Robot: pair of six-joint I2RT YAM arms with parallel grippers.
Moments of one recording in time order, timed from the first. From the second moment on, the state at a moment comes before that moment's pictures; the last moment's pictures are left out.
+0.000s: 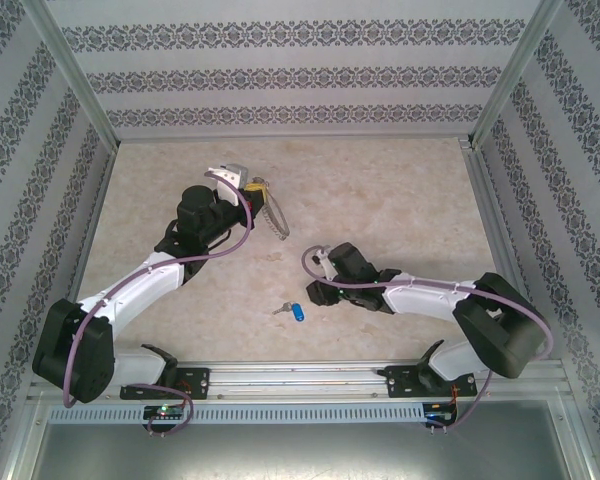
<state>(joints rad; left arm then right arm) -0.40 1.30 0.80 0.34 0.24 -0.21 0.77 1.43 0.57 -0.02 -0.18 0.30</state>
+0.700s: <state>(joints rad) -0.40 1.31 0.80 0.34 0.24 -0.21 0.95 1.59 0.69 -0.08 -0.13 0.26</state>
